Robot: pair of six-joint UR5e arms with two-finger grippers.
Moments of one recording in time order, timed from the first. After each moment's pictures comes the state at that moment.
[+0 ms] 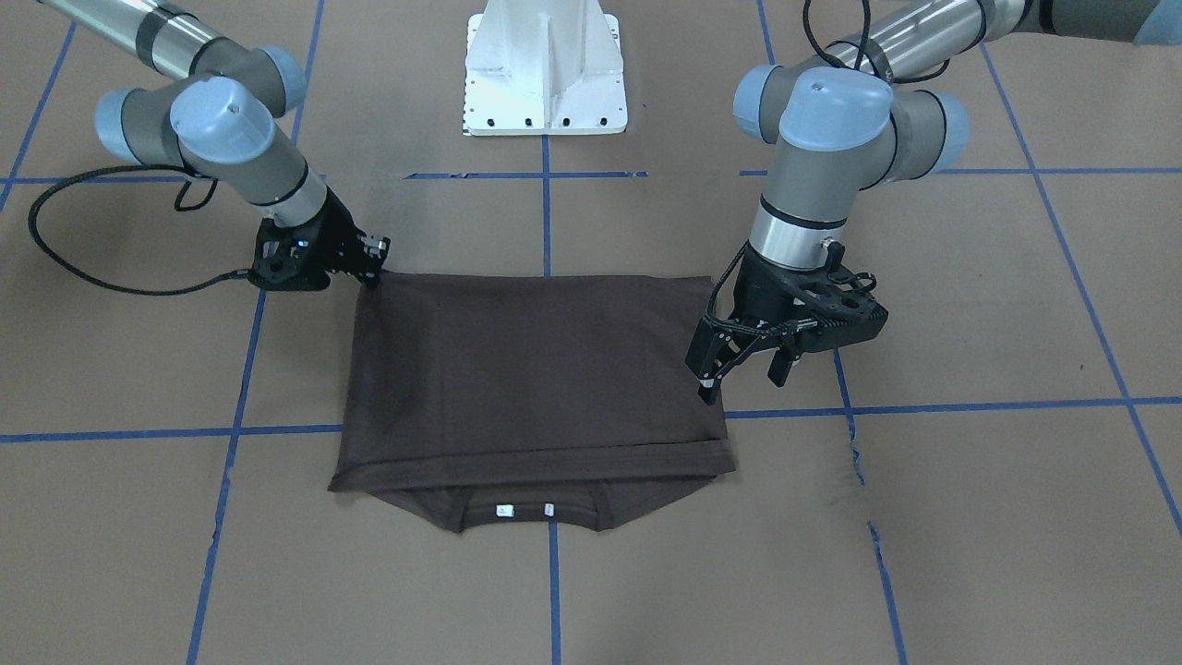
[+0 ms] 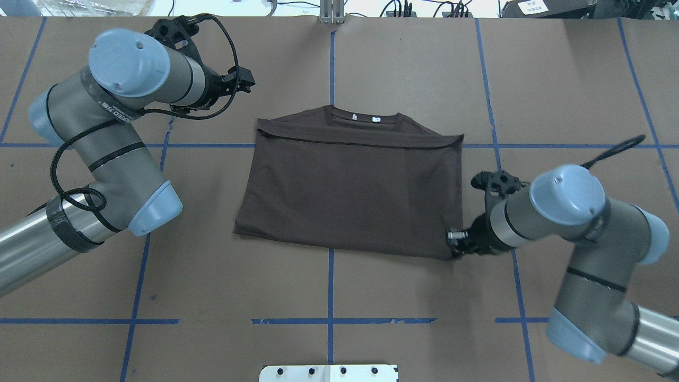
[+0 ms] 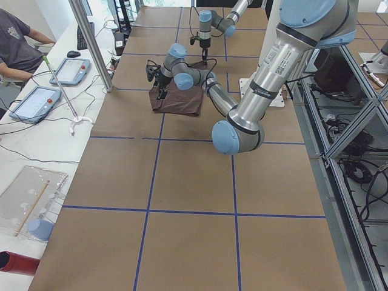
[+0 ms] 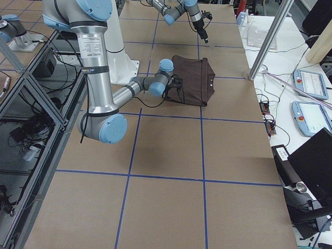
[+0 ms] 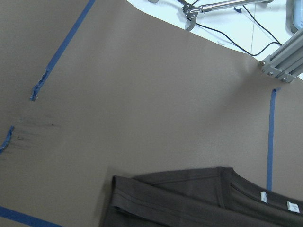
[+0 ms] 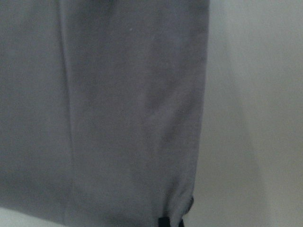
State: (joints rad) left arm -0.76 -2.15 -1.66 -1.91 -1.71 -1.44; right arm 0.49 -1.49 1.94 -1.14 2.02 1.36
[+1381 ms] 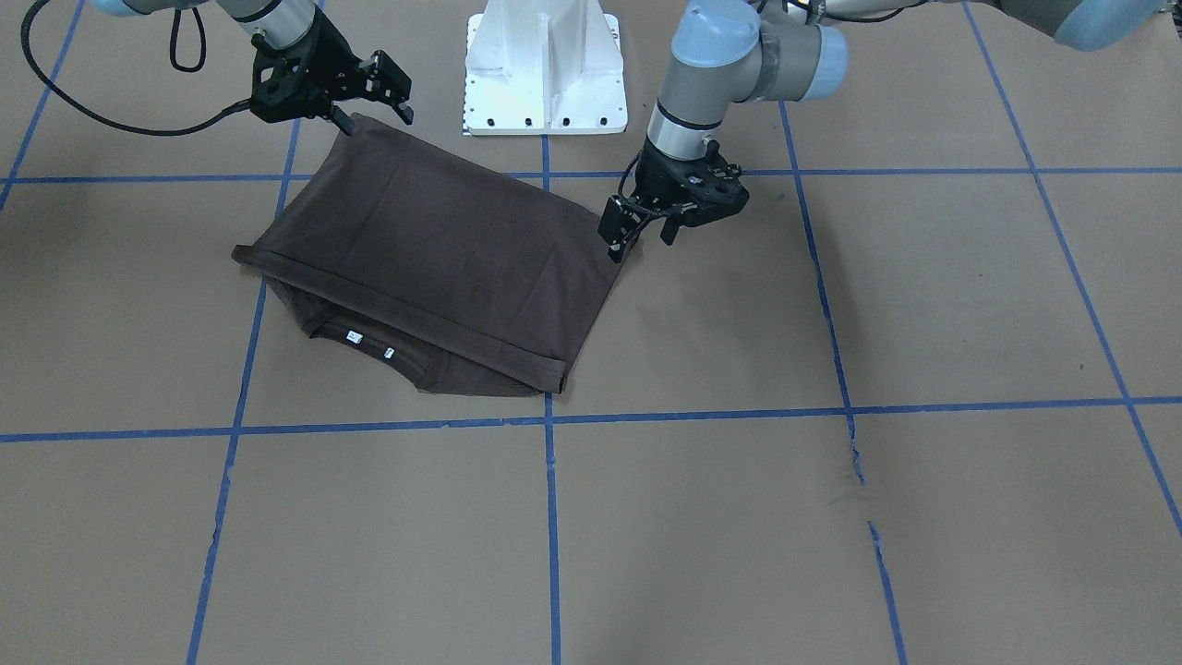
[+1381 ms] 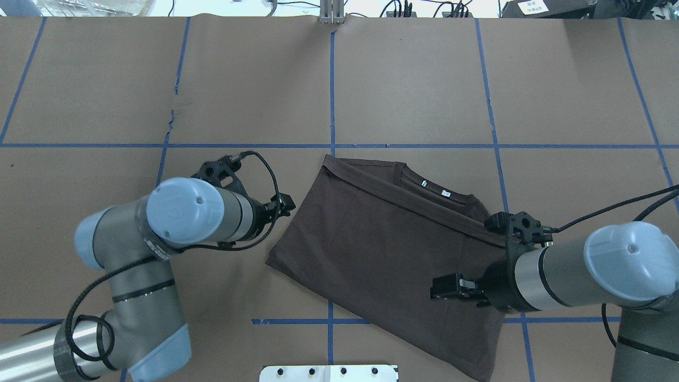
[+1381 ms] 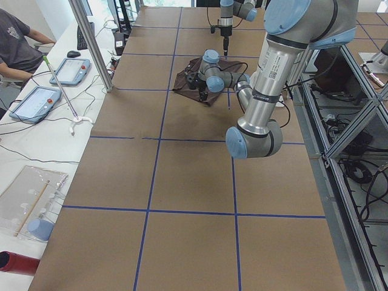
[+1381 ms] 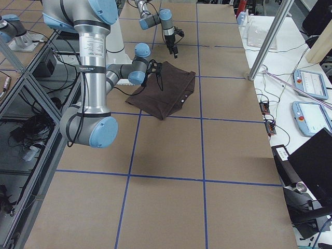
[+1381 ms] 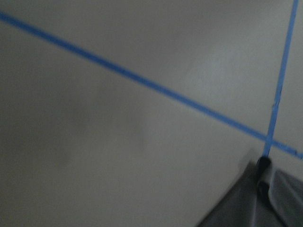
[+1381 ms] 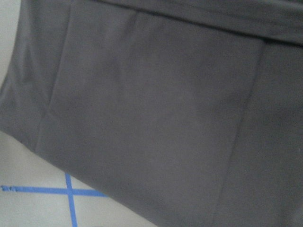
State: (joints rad) left arm -0.37 -2.04 -1.84 -1.80 -1.66 -1.87; right arm 0.40 -1.56 2.21 -1.13 1.93 1.52
